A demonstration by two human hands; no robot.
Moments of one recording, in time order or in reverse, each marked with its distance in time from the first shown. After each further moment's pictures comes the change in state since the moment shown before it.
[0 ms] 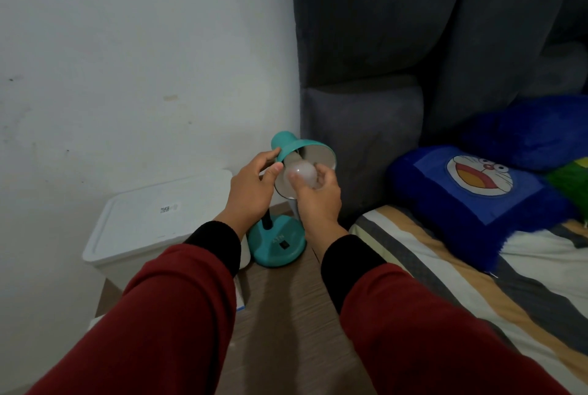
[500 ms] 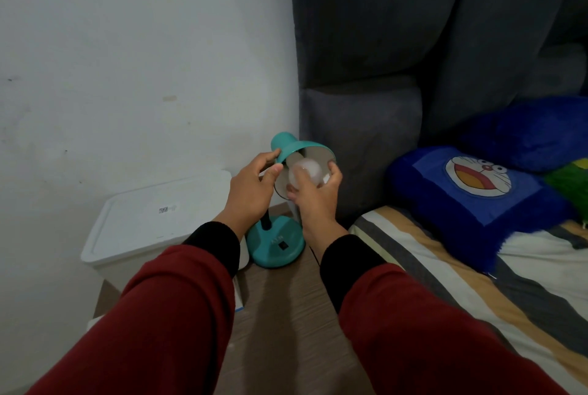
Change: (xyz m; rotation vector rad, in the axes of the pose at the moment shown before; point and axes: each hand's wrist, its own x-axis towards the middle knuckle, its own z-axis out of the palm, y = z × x) left_hand 0.000 0.001 0.002 0.011 -0.001 0.002; right_hand -0.001 -0.001 0.006 0.266 -0.020 0.123
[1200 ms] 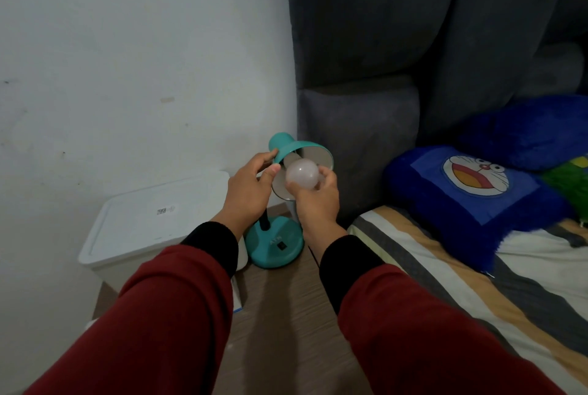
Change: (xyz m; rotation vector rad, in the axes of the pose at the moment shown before) left_hand 0.001 0.001 0.000 0.011 0.007 -0.005; right_hand 0.002 0.000 -0.008 -0.167 0.019 -0.065
